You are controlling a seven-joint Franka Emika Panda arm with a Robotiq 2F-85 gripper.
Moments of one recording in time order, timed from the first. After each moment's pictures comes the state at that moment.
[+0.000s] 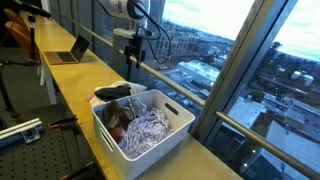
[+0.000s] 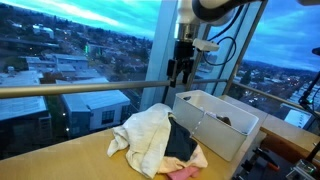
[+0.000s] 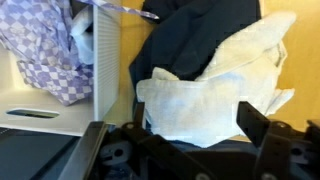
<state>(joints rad) 0.26 0.61 0.10 -1.35 -0.15 1.85 0.20</state>
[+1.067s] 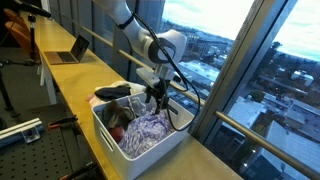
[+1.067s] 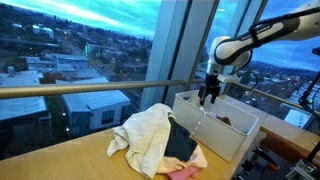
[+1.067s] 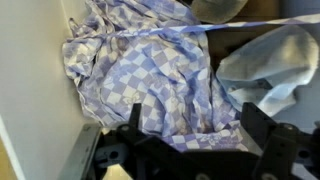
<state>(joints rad) -0.05 0.60 -0.01 -1.66 -0.05 2.12 0.07</state>
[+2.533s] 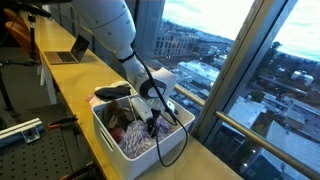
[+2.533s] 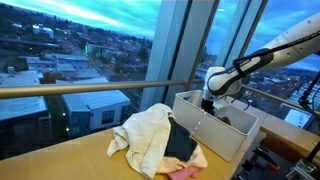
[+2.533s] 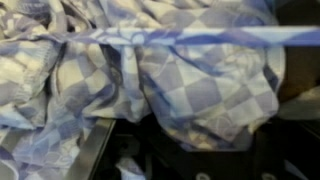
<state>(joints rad) -0.07 0.81 -0.02 -1.69 0.00 2.33 -0.04</state>
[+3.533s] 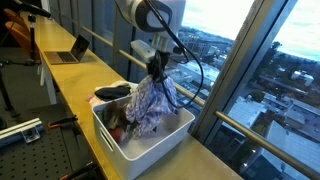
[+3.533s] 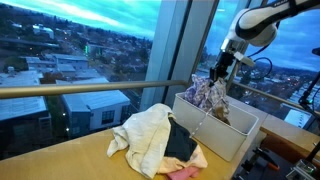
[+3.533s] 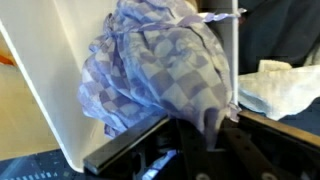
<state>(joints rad) -0.04 0.30 0.00 -1.84 0.07 2.19 -0.02</state>
